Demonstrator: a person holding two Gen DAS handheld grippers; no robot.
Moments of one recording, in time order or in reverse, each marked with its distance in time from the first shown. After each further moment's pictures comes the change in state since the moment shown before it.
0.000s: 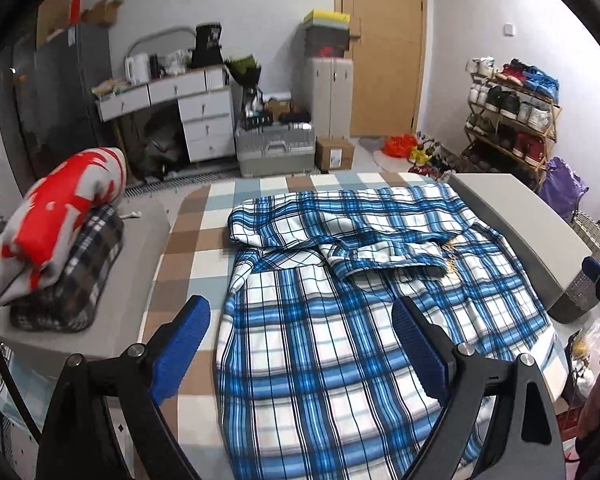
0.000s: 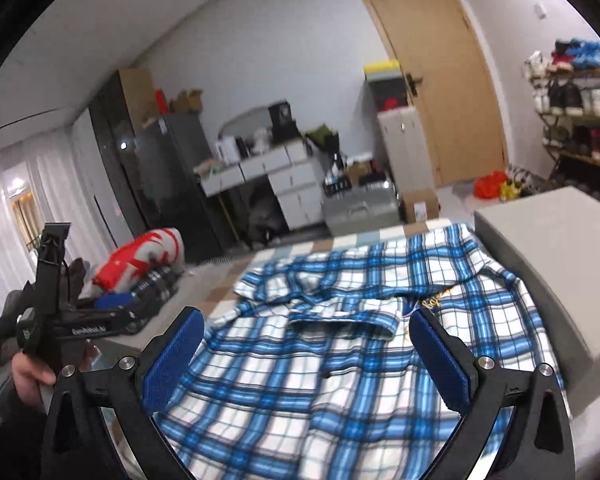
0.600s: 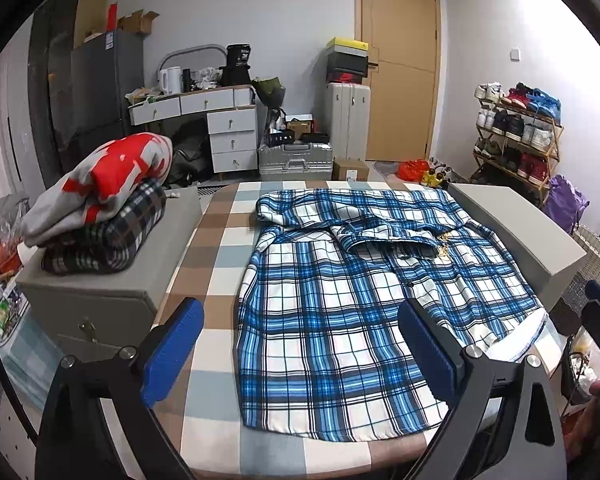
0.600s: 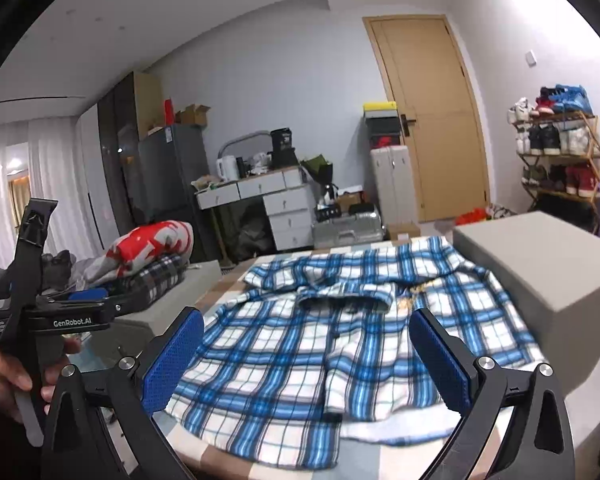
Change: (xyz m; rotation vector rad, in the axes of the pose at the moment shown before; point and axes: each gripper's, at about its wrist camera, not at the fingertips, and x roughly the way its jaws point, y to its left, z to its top) left arm -0.042 -0.003 -0.059 -0.081 -0.102 0.075; right arm -0.066 0.049 -0.072 -0.082 -0.099 -0.078
